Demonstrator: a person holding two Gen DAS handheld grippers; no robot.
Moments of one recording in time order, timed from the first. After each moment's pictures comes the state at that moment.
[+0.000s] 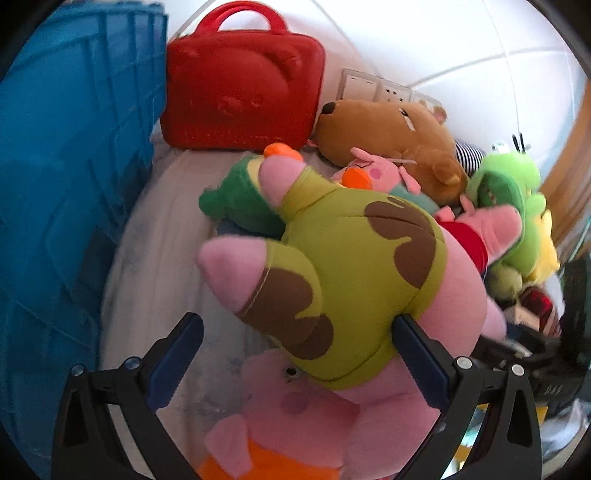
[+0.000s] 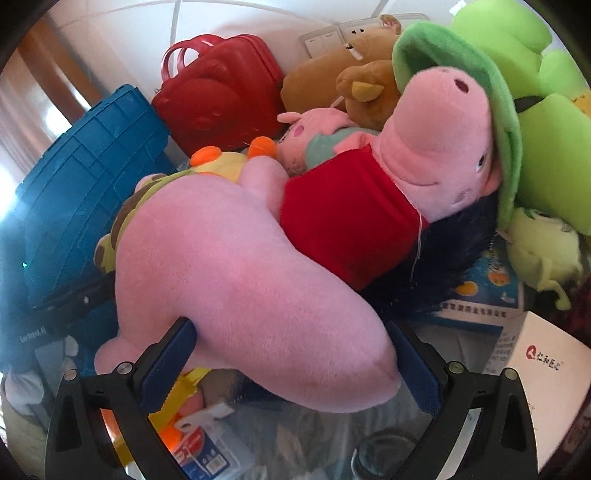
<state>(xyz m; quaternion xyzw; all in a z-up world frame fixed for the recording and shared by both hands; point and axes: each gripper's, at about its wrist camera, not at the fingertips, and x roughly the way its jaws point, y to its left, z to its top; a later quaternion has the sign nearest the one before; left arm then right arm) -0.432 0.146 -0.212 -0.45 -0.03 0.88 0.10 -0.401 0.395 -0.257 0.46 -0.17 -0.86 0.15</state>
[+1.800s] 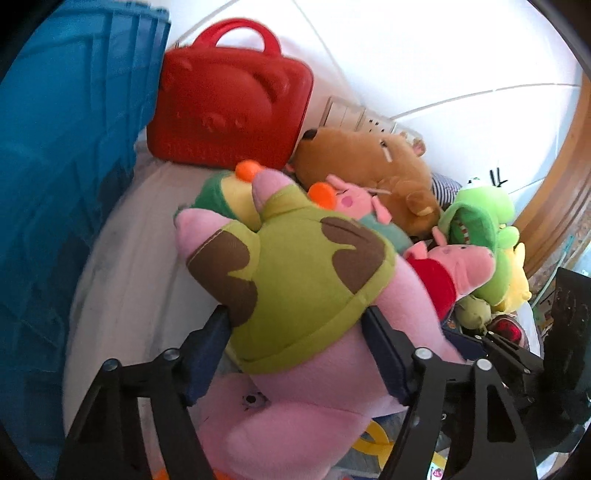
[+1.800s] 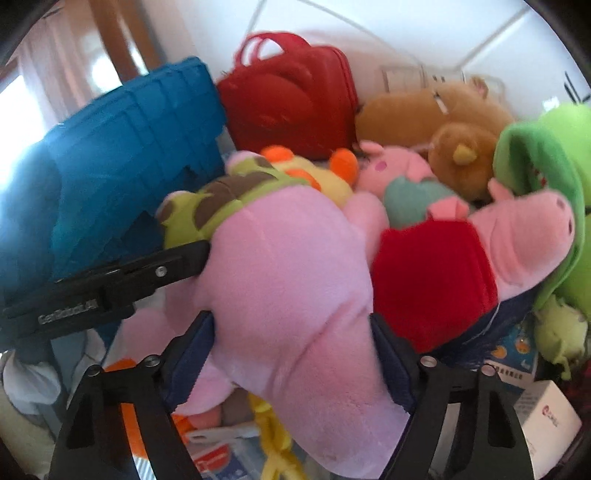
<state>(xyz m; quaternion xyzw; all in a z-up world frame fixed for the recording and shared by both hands) -0.419 0.159 -0.193 -0.40 -0.08 0.90 0.15 -0.391 0.315 -0.219 0.41 -0.05 -0.89 0.21</state>
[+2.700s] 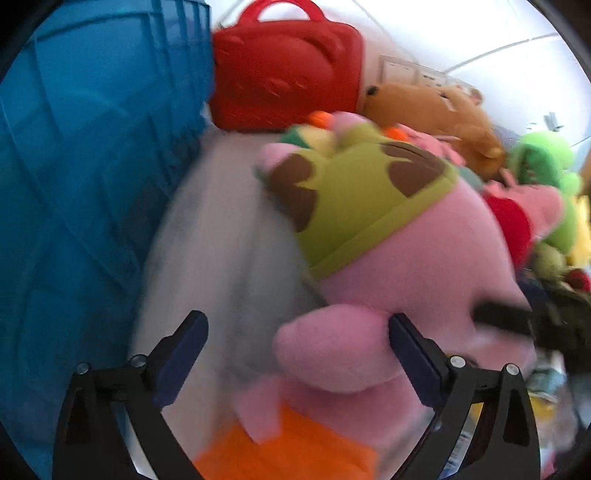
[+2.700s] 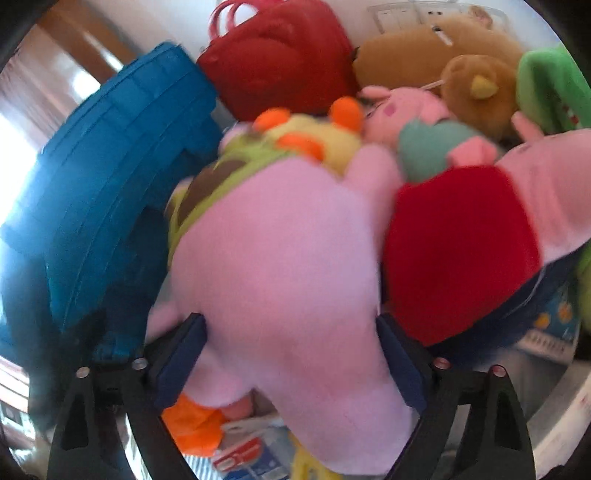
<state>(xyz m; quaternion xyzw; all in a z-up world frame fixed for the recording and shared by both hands) -0.403 0.133 -0.226 -0.46 0.02 0.89 0.01 -0.415 0.317 -0.242 0.50 -0.12 -0.82 0.25</state>
